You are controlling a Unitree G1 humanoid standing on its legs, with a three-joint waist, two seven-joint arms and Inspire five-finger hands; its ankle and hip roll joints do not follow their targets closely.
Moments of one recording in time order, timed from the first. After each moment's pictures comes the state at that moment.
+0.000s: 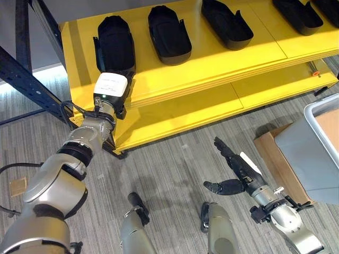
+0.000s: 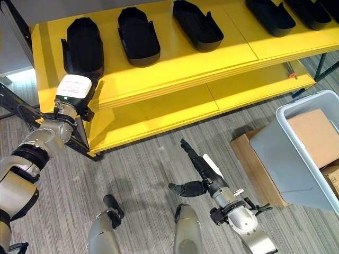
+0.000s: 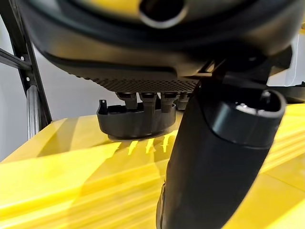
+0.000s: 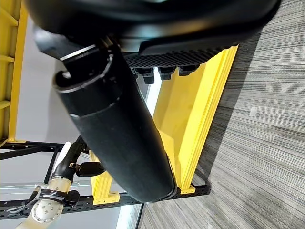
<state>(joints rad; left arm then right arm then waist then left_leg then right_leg) -1.05 0.73 -0.77 0.96 0.55 -0.06 0.34 0.15 -0.67 0.30 -0.15 0.23 -0.21 0.00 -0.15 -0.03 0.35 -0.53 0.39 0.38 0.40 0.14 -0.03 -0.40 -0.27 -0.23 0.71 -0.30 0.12</state>
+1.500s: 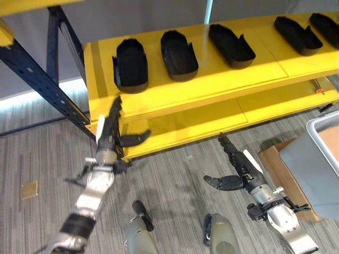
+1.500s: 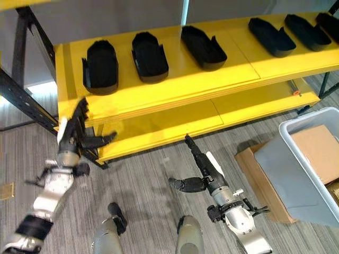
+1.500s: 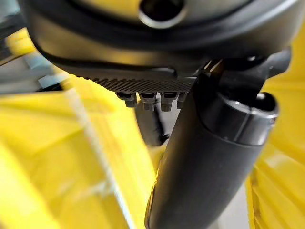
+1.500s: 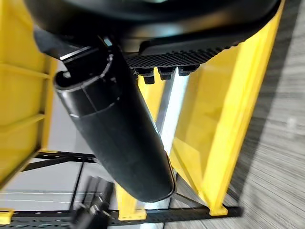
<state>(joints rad) -0.12 0.54 -0.19 0.18 -0.44 -0.22 0.21 0.15 -0.59 0.25 -0.15 0.20 -0.21 -0.03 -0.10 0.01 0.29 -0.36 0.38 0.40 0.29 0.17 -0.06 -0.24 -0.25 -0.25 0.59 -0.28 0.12</state>
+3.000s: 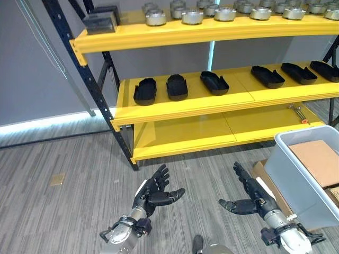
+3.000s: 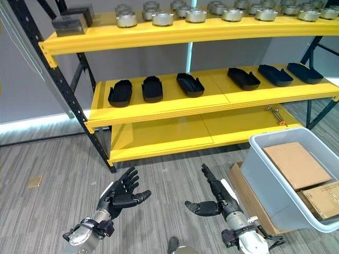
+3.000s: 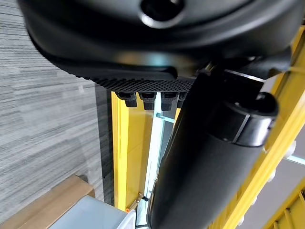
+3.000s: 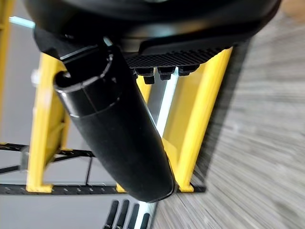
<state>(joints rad) 0.16 0.37 -0.35 0.19 -0.62 -0.16 -0.07 0.33 -0.53 0.16 0.01 0.22 -0.21 0.05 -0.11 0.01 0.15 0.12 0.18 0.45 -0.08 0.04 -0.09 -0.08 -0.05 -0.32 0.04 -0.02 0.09</state>
